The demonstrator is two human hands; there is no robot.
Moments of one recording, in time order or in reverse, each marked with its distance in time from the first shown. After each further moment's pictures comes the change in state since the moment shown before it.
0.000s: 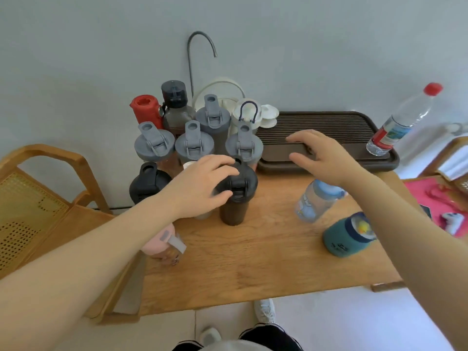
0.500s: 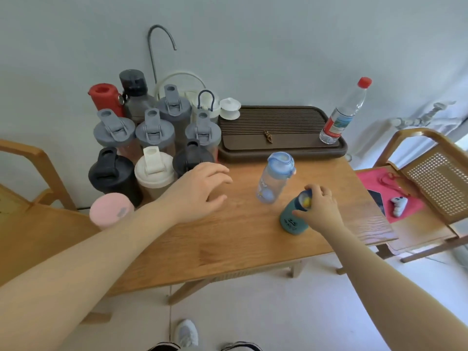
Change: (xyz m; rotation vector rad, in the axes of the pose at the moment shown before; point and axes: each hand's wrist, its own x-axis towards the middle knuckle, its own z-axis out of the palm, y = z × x) left_hand -0.002 0.077 0.045 -0.085 0.062 0.032; right_hand -0.139 0.085 0.048 -0.069 -0.001 0.700
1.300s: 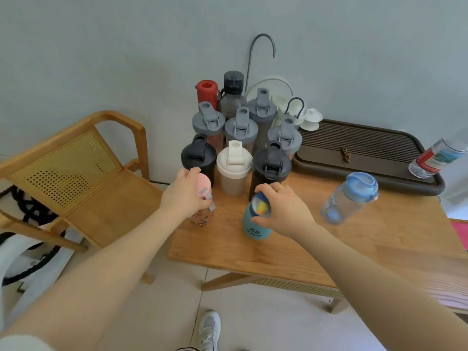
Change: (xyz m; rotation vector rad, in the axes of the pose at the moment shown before) left_hand -0.109 -0.072 -0.018 0.017 0.097 -0.988; right_hand -0.059 -0.187 0.048 -0.174 -0.224 -0.805
